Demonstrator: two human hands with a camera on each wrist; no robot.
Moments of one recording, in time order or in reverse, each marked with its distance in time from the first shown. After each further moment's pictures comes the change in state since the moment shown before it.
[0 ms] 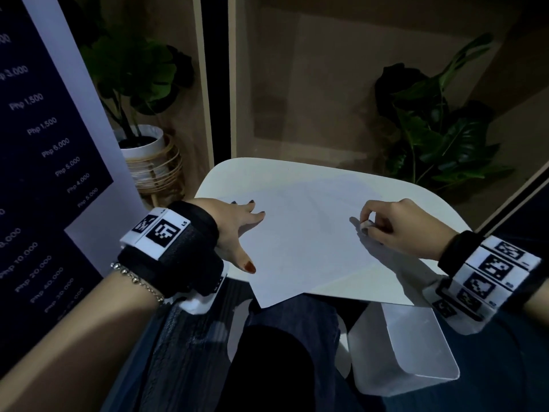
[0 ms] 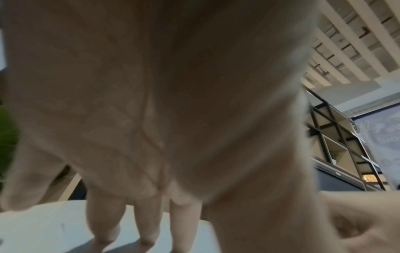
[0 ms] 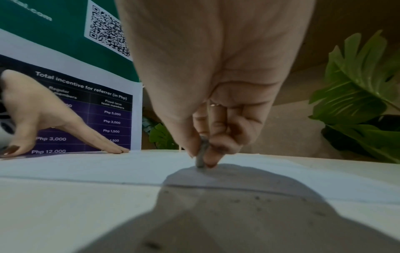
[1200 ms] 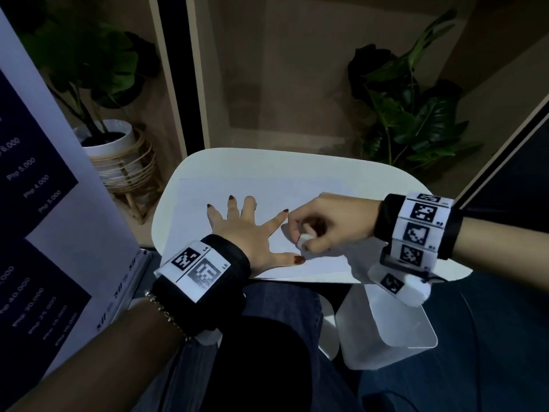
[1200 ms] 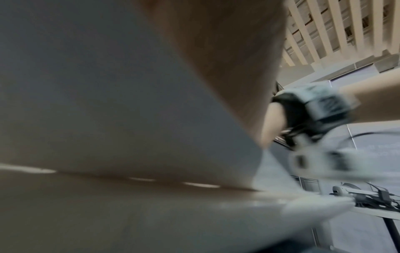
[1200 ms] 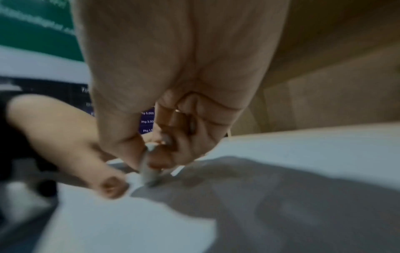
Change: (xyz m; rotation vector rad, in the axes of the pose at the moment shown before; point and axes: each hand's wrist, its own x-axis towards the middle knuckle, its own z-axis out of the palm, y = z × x) left_hand 0.025 0.073 0.038 0.025 0.262 -0.083; right_hand 0.021 -0.061 -0.007 0.246 -0.473 -0.275
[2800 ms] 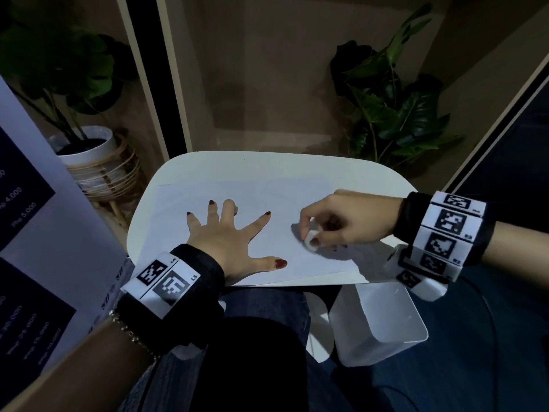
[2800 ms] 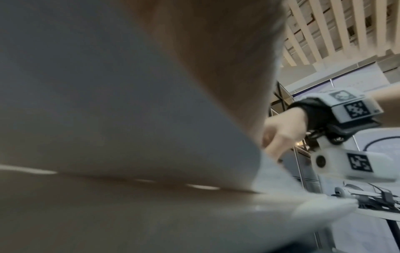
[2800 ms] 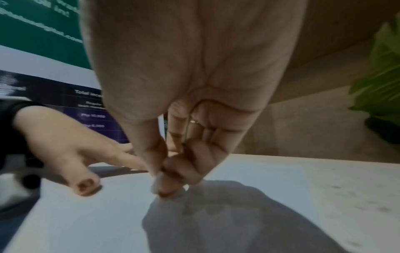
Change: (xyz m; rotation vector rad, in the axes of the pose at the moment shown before) left_hand -0.001 -0.004 0.000 -0.016 0.011 0.030; right_hand -0.038 0.024 -0.005 -0.028 0.041 0.078
